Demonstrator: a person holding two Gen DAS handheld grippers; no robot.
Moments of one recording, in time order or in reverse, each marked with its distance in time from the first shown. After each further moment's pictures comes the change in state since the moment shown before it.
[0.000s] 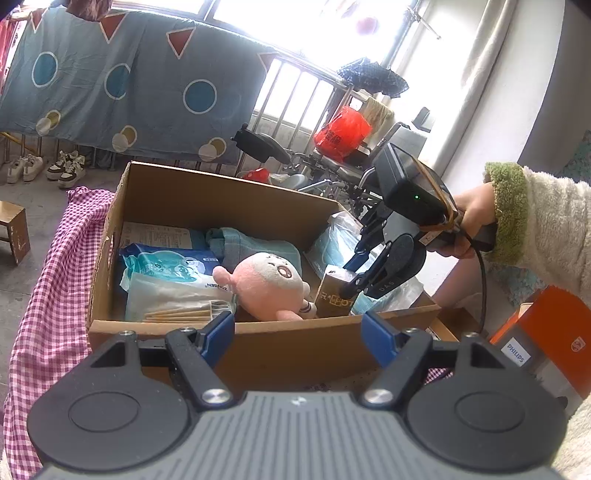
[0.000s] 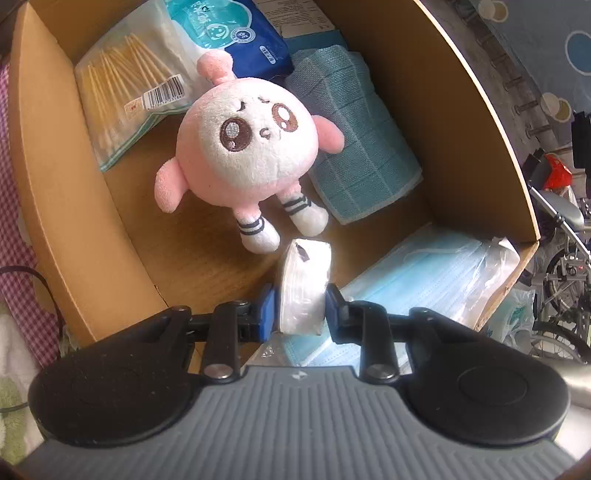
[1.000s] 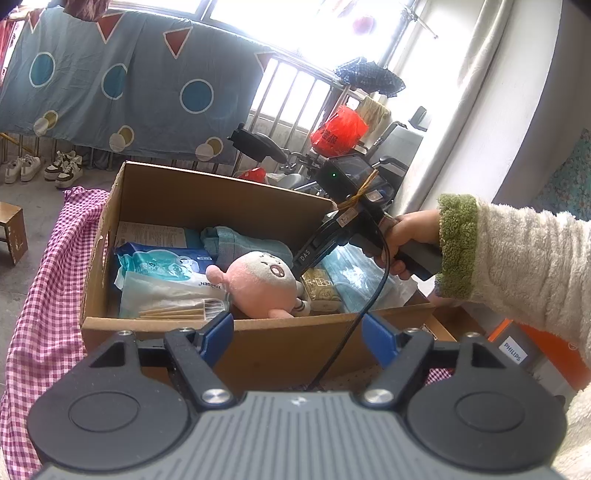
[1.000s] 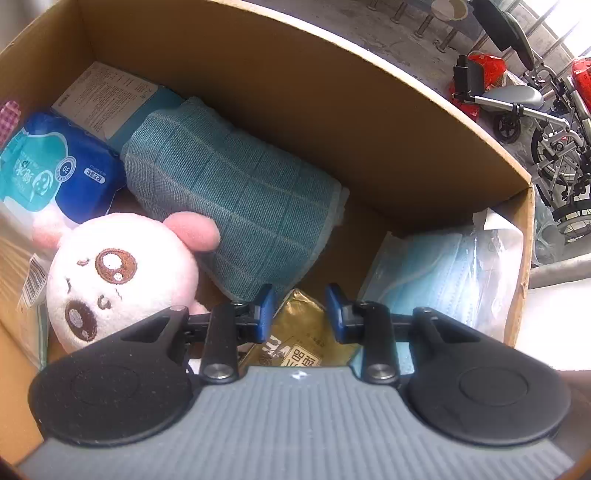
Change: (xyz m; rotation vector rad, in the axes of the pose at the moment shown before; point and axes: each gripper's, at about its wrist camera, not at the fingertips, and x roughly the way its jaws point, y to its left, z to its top) left arm -0.001 -0.006 -0.002 -0.001 0.002 -0.007; right arm 0.060 -0.071 0.035 0.552 -0.095 -0.031
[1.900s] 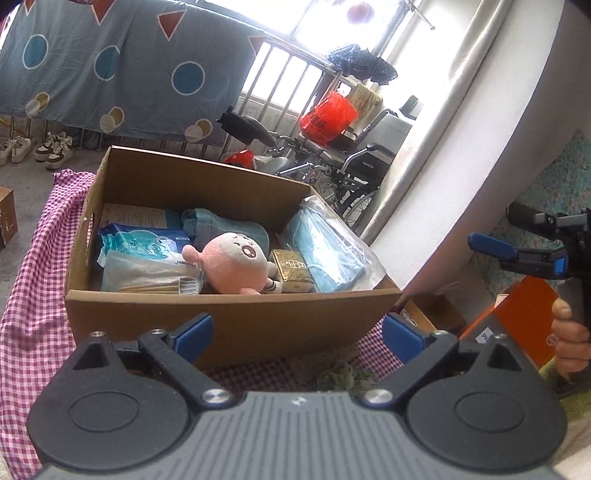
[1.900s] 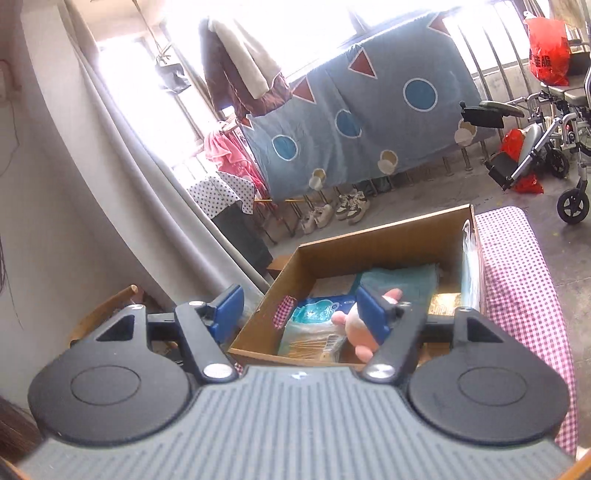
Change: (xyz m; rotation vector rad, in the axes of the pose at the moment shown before) left arm -0.009 -0.026 0.002 -0.024 0.085 -0.053; right arm -0.275 -0.029 -0.257 0.455 -0.824 0.586
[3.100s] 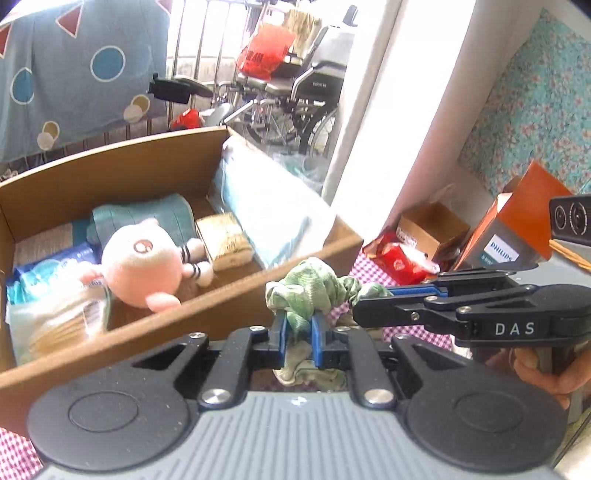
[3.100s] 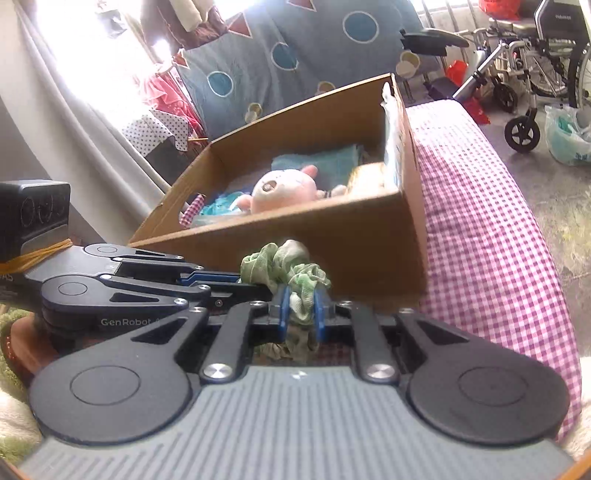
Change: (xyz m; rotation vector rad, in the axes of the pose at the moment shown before) left arm 0.086 -0.080 0.017 0.281 0.174 0.013; right arm 0.064 -0.081 -0.134 0.057 0.187 -0.193
